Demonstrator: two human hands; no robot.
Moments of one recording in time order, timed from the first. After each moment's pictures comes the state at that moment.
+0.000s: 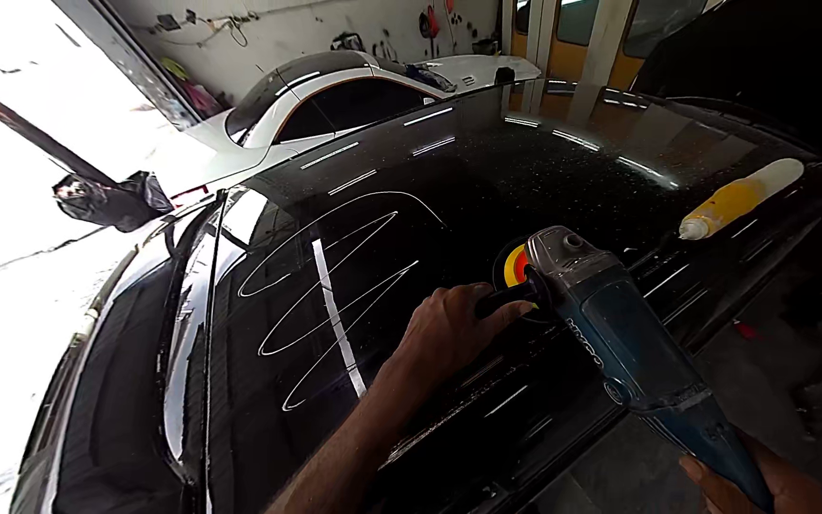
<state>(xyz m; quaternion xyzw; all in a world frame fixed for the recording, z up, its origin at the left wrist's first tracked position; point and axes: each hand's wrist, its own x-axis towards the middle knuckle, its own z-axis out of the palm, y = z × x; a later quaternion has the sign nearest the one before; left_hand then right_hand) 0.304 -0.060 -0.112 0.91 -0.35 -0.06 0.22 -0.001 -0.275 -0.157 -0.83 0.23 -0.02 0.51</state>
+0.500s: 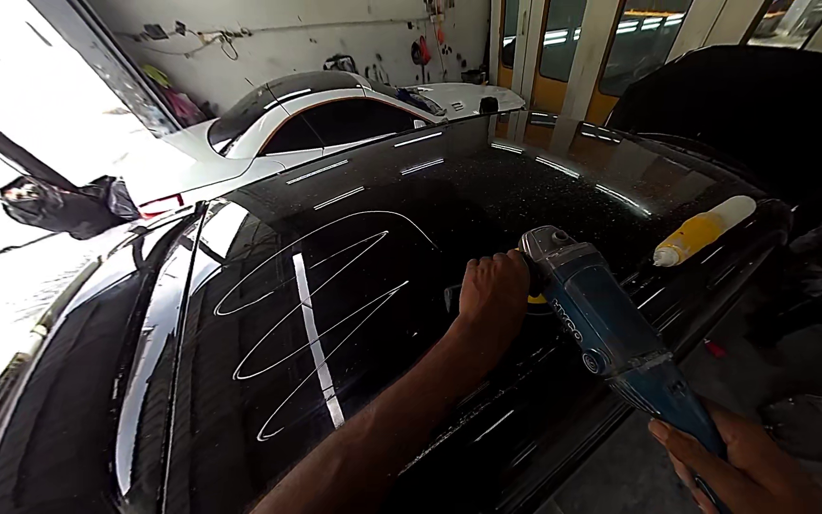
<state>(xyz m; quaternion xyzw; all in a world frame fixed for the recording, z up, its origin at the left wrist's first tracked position) 0.315 -0.165 -0.086 0.93 -0.37 0.00 0.02 0.043 -0.292 -0.121 -0.79 0.24 -0.02 0.56</state>
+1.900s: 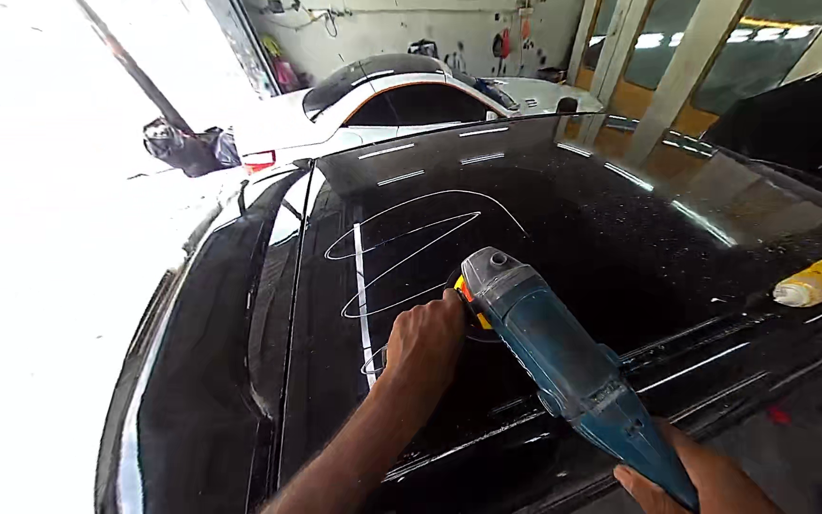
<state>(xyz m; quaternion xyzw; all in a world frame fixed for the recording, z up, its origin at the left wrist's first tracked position) 0.313 0.056 -0.112 0.99 -0.16 -0.02 0.03 0.104 -0.174 -0.100 -0.90 0.10 0.12 0.42</state>
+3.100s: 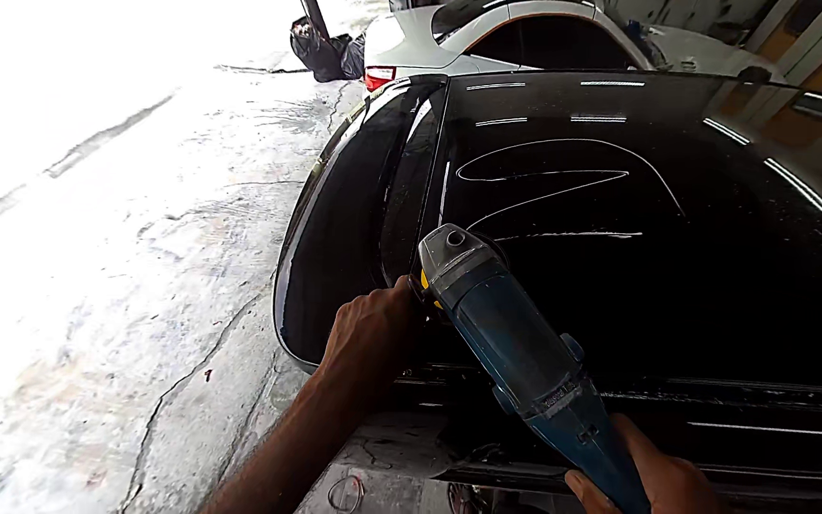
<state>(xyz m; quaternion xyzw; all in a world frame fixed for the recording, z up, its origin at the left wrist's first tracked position) 0.231 0.247 -0.136 1.00 0.06 -0.06 0.03 0.130 -0.043 -0.107 -0.93 -0.10 0.19 0.31</state>
